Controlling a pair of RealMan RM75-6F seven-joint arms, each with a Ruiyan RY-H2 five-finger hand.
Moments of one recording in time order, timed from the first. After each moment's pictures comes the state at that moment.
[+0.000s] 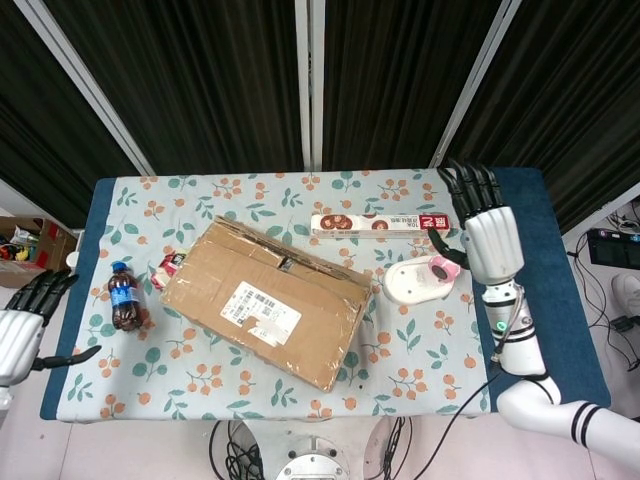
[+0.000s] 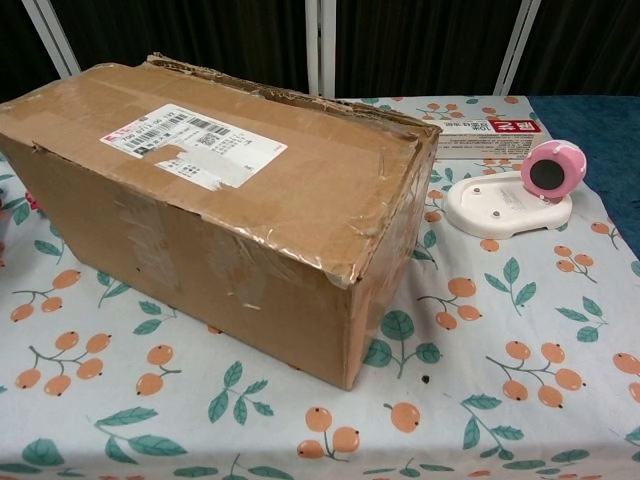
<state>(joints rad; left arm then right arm) -0.18 -1.02 -0.04 -1.52 1.64 1.49 -0.23 0.54 -1.39 0.39 -1.50 -1.51 1.41 -0.09</state>
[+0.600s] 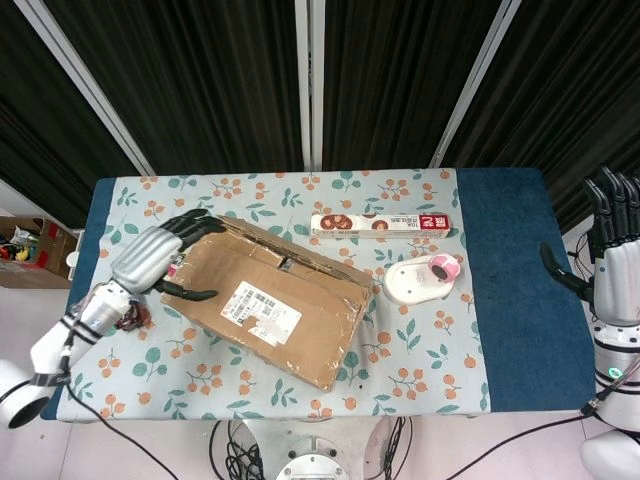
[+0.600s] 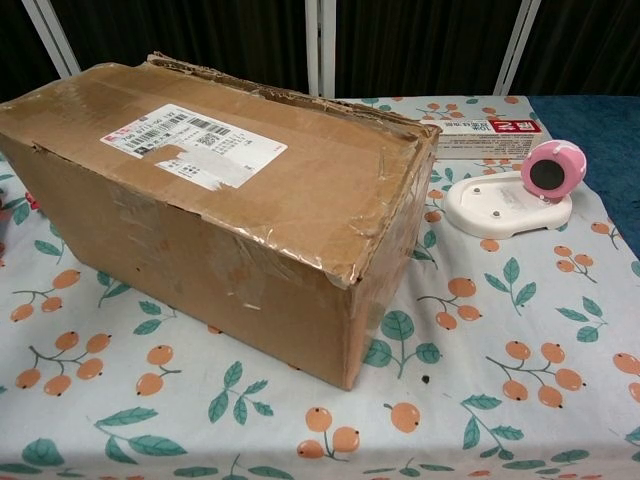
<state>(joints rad) -0.70 -1.03 -0.20 -1.64 1.62 0.96 -0.49 0.27 -1.09 0.34 -1.67 -1.52 1.65 0.05</state>
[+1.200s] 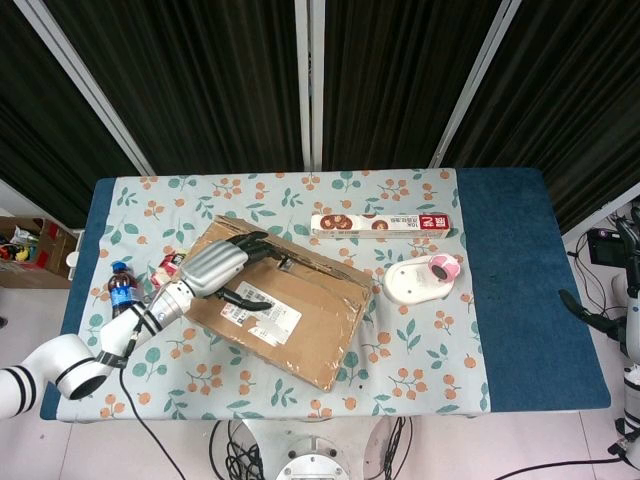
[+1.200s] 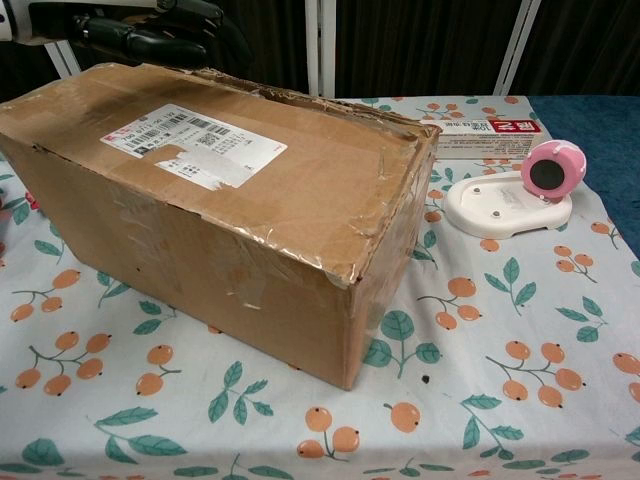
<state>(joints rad) -0.86 -1.19 -0.16 -1.56 1.60 0.82 -0.42 0.15 -1.07 0.25 -1.64 -1.55 1.74 0.14</state>
